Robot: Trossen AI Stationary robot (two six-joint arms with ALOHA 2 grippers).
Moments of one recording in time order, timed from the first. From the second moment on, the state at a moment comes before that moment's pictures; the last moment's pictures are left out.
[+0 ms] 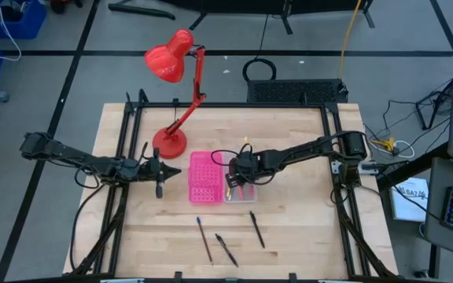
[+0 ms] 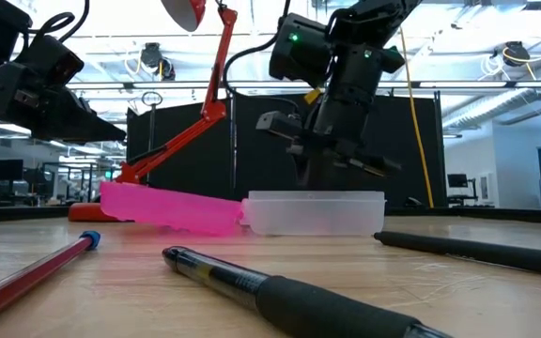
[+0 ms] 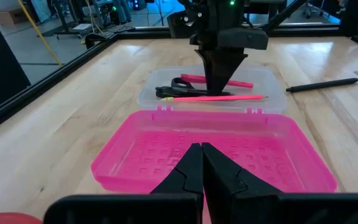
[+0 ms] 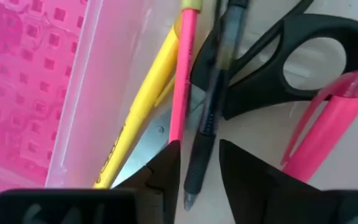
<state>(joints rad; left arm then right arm) -0.22 0.56 0.01 0.29 -0.36 -0.06 0.01 1.91 1.22 -0.50 0.08 1.21</state>
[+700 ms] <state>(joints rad) -0.22 0.56 0.01 0.29 -0.34 -0.06 0.20 1.34 1.18 -0.54 0.65 0.67</state>
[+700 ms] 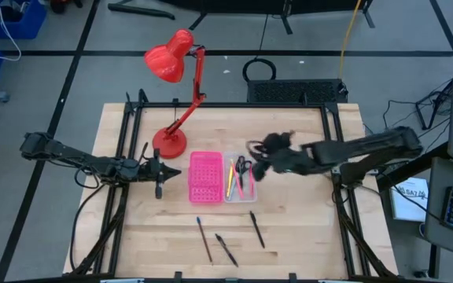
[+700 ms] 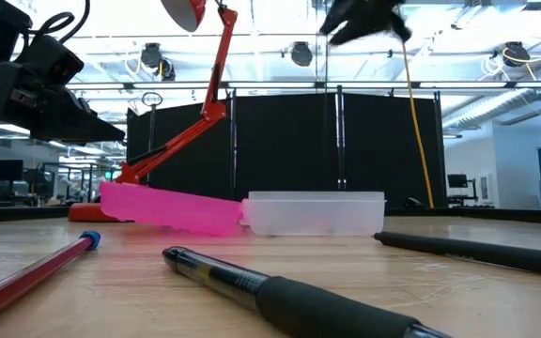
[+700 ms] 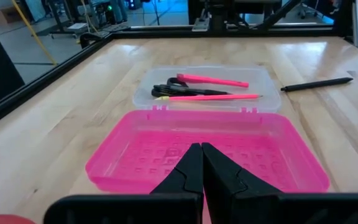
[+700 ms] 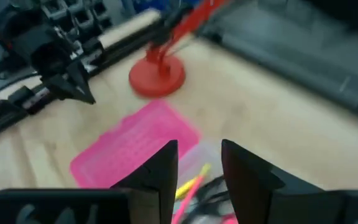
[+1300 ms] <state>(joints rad) -0.22 0.56 0.01 0.38 -0.34 0.10 0.29 0.98 0.54 0.20 0.52 0.04</state>
